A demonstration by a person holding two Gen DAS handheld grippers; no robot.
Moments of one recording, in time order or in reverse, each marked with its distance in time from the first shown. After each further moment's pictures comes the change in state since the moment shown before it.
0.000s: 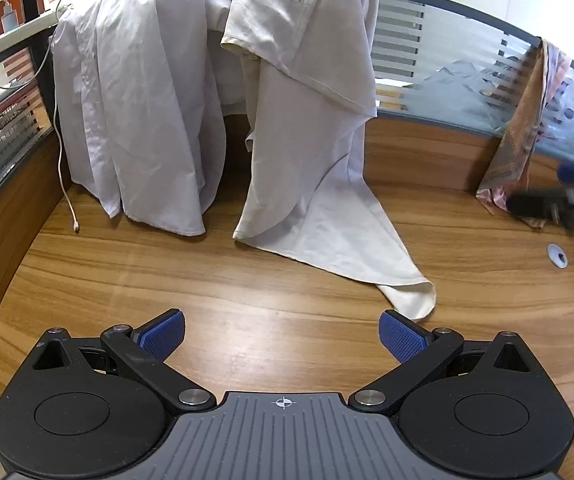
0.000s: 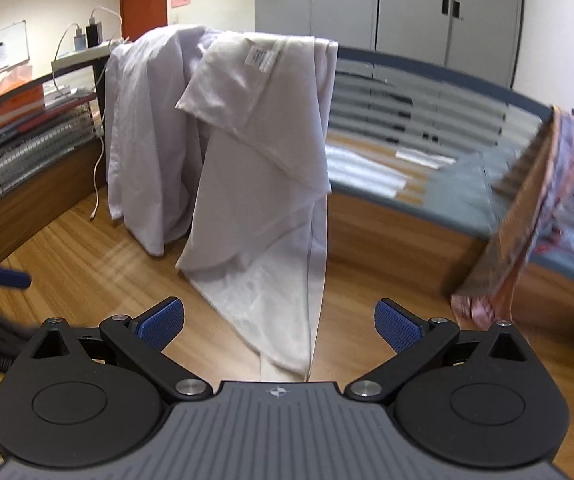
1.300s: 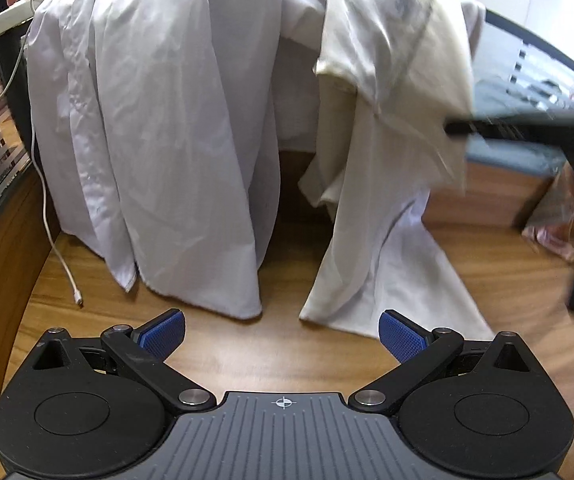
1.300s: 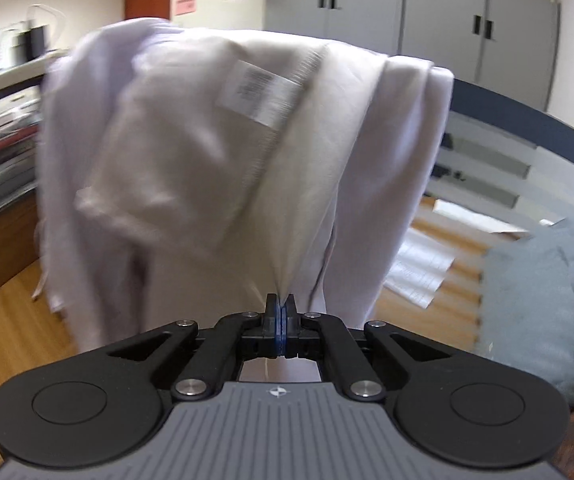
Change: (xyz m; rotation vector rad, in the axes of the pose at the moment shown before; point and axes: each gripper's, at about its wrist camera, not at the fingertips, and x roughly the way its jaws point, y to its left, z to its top) left arm 0.077 0.099 0.102 -0.027 0.029 -0.064; right arm 0.210 0.013 0.136 -0.063 -0.021 0.026
